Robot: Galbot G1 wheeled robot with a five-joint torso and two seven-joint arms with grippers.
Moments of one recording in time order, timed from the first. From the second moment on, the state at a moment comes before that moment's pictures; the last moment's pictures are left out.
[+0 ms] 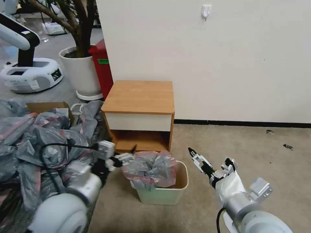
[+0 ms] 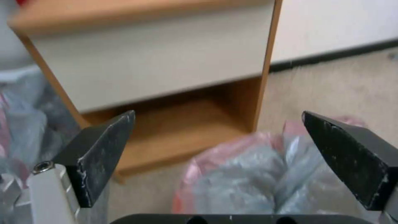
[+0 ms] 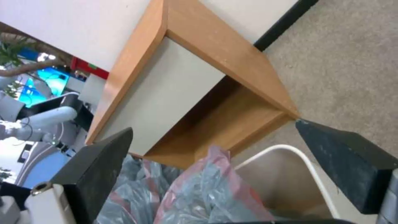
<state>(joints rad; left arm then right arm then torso) 1.46 -1.01 -0.29 -2.40 -0.47 0.60 -0.28 -1.67 1.26 0.40 2.46 1.19 -0.30 0.53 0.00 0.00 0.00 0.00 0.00</state>
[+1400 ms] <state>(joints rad) 1.36 -1.15 -0.10 -2.10 -0.52 0.74 -0.54 -1.70 1.28 0.37 2.45 1.10 -0.26 0.53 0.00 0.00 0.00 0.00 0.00</state>
